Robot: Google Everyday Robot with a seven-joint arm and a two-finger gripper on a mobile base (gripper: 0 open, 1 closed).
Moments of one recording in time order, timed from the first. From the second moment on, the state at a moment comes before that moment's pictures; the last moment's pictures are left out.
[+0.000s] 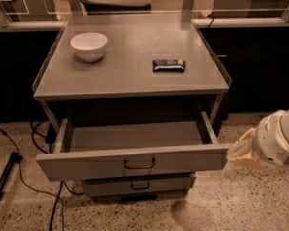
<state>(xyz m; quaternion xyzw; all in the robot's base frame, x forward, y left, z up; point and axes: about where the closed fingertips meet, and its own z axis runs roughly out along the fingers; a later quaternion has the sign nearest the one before) 0.396 -0.219 0.810 -0.54 0.81 0.05 0.20</state>
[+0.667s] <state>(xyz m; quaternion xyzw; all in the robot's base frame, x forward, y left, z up) 0.395 -0.196 0.757 -0.53 0.81 0.11 0.23</state>
